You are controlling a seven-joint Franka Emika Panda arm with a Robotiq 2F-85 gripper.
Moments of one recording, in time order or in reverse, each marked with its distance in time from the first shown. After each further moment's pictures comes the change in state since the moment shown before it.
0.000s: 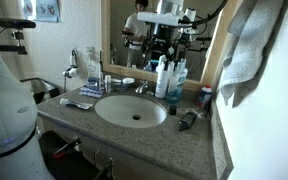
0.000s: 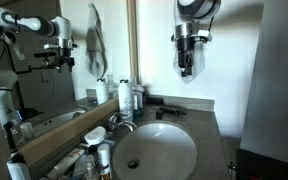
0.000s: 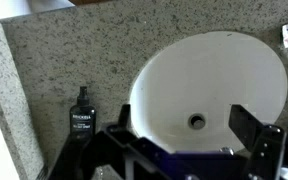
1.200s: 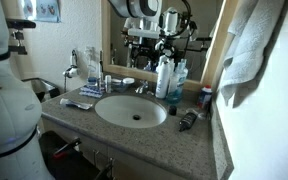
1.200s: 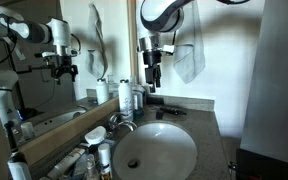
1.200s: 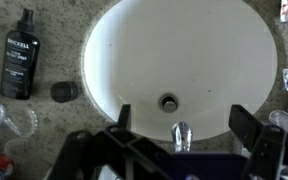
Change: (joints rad) arm 0.073 0.253 0.194 0.143 0.000 0.115 0.046
